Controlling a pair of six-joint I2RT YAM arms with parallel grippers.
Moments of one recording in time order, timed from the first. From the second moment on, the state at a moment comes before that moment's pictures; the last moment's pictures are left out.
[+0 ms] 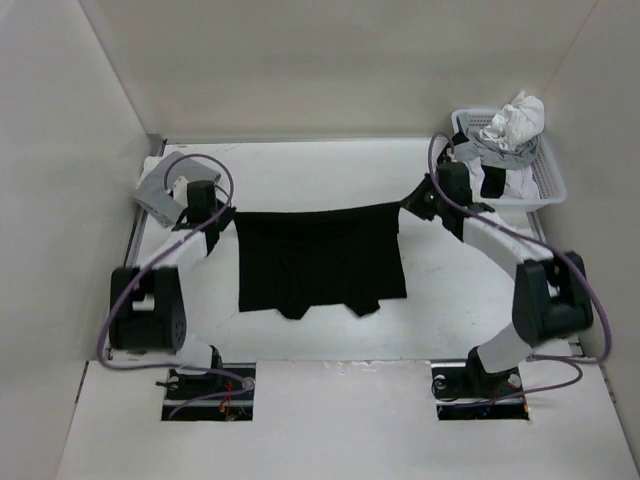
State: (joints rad) left arm -0.04 1.38 0.77 0.03 -0.15 -0.89; right arm 0.25 1.45 0.95 -0.08 -0.09 0.75
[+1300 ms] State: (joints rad) left arm 0.03 0.70 0.13 0.03 -0.08 -0.89; right arm 0.22 1.10 0.25 0.17 -0.18 0.90
